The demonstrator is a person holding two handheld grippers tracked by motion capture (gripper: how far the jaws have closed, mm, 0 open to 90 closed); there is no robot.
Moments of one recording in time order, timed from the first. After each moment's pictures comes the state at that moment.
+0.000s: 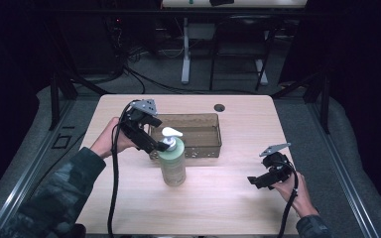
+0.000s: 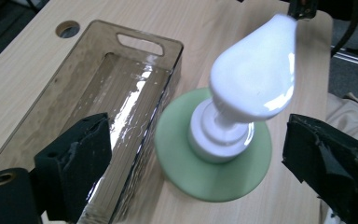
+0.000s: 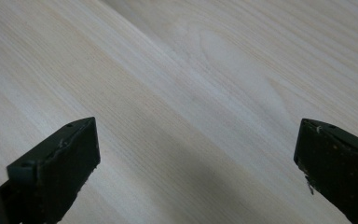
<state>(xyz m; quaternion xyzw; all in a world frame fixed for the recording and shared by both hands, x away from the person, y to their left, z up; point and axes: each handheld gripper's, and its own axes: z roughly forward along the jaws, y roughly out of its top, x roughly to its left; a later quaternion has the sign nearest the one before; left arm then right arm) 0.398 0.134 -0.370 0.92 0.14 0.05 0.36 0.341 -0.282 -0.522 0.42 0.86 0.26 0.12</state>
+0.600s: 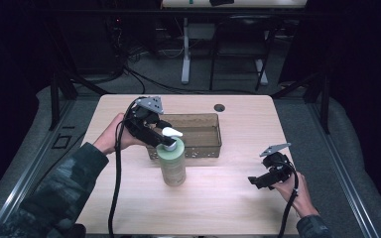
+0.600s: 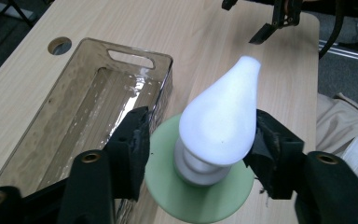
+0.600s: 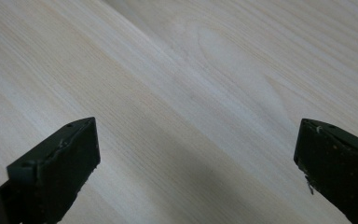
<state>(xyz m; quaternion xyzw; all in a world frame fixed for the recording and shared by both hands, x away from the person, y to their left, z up) 0.395 0.122 -0.358 0.92 0.12 0.04 0.37 0.342 -0.283 -0.522 0.42 0.86 0.26 0.12</state>
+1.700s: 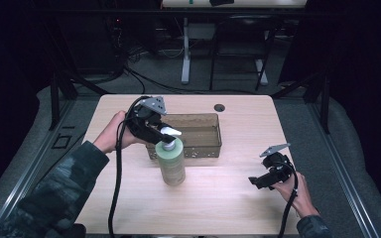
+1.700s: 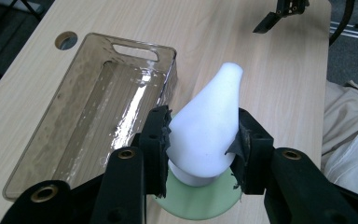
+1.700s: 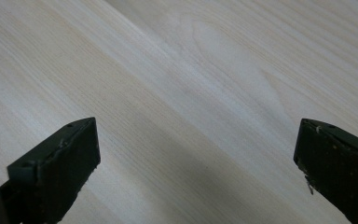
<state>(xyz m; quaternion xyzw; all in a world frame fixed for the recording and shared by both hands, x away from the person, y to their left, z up) 0.389 0.117 -0.349 0.93 0.12 0.07 0.33 0.342 -0.284 -0.525 0.42 0.86 0.25 0.13</state>
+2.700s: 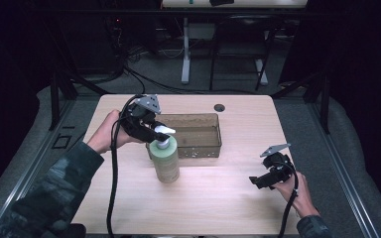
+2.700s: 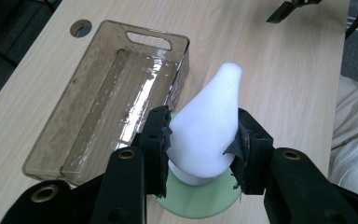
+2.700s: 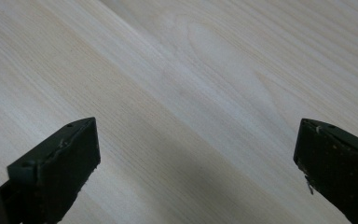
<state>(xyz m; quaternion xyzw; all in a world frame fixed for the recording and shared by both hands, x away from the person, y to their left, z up) 0.388 0.129 -0.345 0.93 0.13 0.08 0.32 0.342 -0.284 -0.524 0.42 0.86 0.25 0.14</state>
